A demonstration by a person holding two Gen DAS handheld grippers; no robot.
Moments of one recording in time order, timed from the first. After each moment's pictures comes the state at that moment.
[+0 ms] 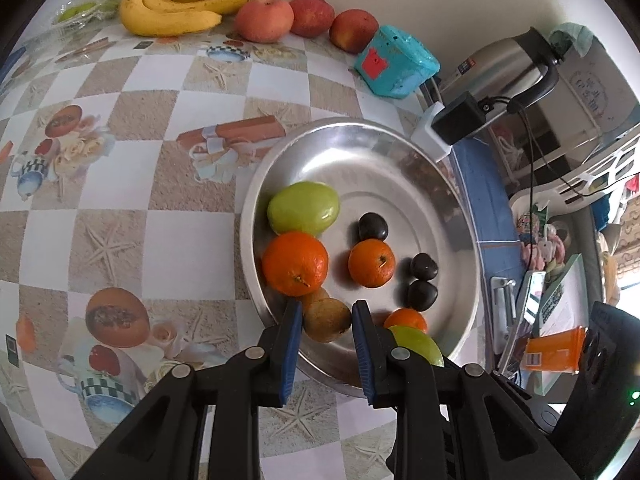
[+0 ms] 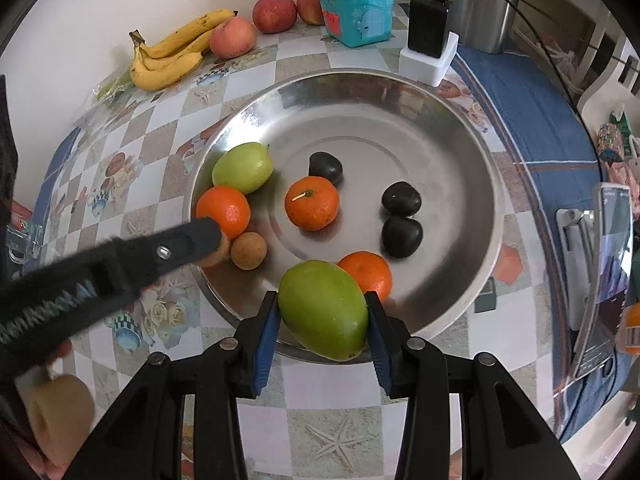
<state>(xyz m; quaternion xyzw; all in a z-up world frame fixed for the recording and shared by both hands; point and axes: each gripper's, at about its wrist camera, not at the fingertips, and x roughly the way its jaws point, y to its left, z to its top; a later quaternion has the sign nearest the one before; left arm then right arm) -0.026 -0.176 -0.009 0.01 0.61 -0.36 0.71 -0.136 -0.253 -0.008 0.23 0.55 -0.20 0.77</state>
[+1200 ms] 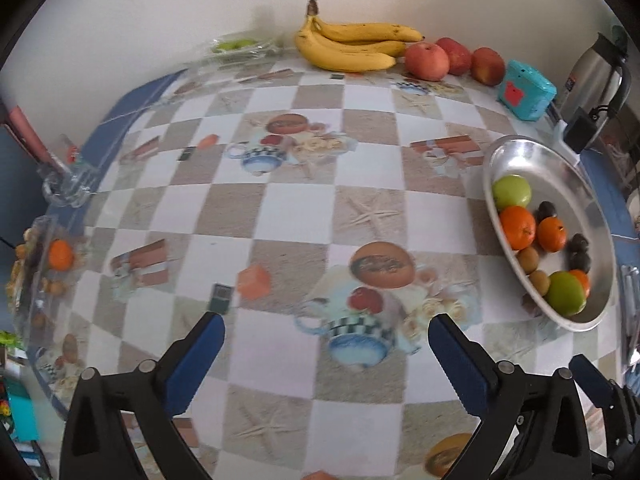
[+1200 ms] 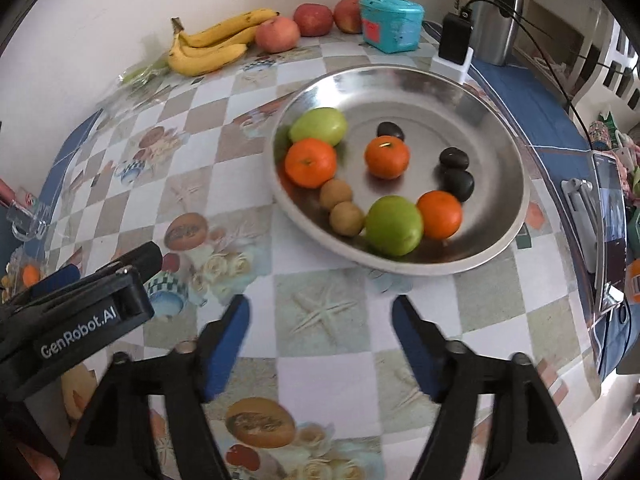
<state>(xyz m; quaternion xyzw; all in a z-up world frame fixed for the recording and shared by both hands) -0.041 -0.040 0.005 0.13 0.52 -0.16 0.83 -0.146 -0.152 -0.001 0.20 0.53 -0.22 0.80</state>
